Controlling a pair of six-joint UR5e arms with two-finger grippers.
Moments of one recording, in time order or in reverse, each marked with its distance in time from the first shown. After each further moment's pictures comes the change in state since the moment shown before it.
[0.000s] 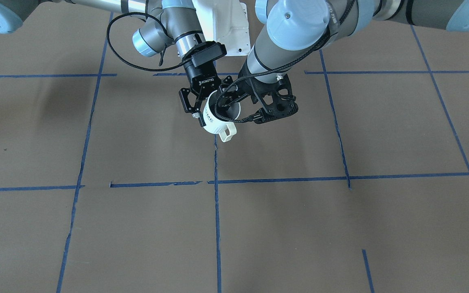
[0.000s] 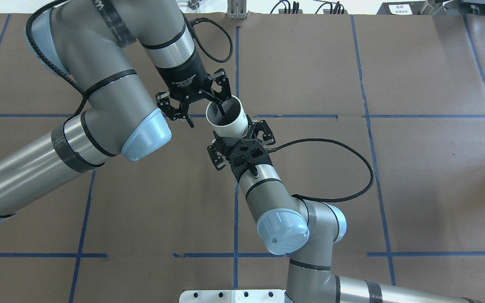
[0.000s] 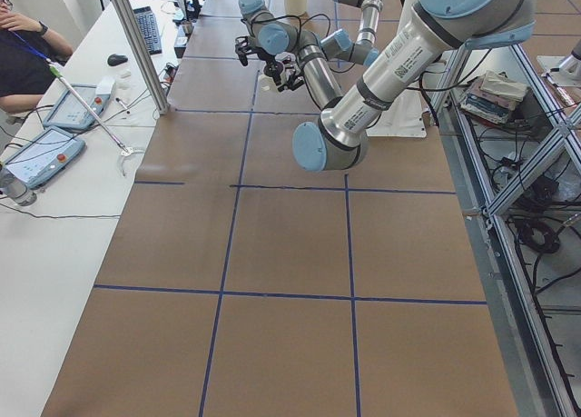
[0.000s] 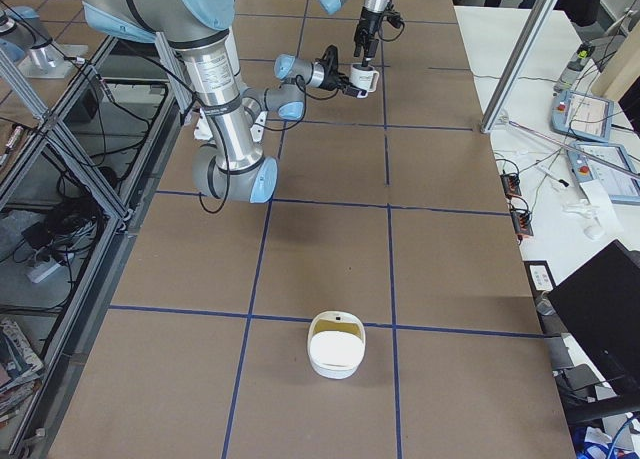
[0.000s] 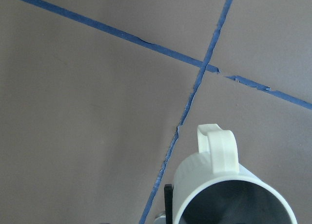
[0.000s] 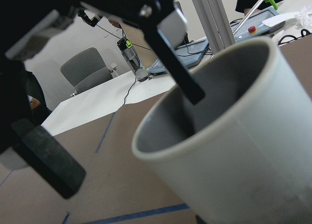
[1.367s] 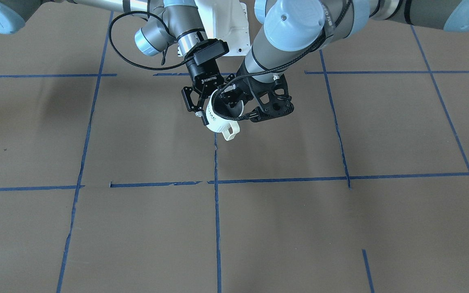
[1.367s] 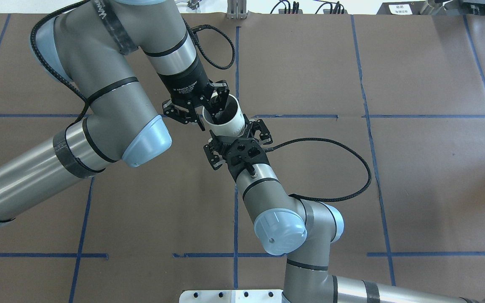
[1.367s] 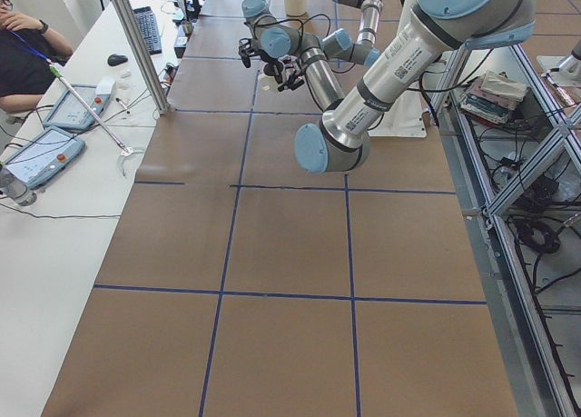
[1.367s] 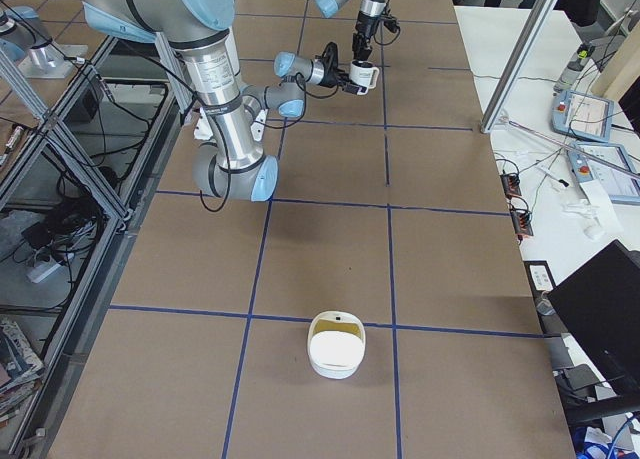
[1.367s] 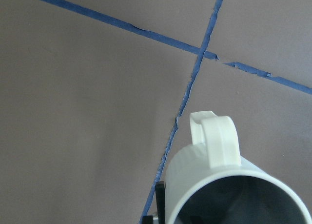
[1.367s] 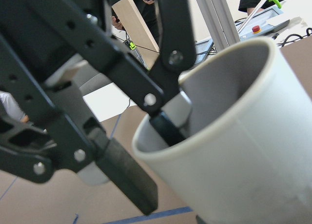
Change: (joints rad) left arm 0.013 0.014 -0.005 -0.016 0.000 0.008; right arm -0.001 0.009 -0.002 0.001 0.001 0.003
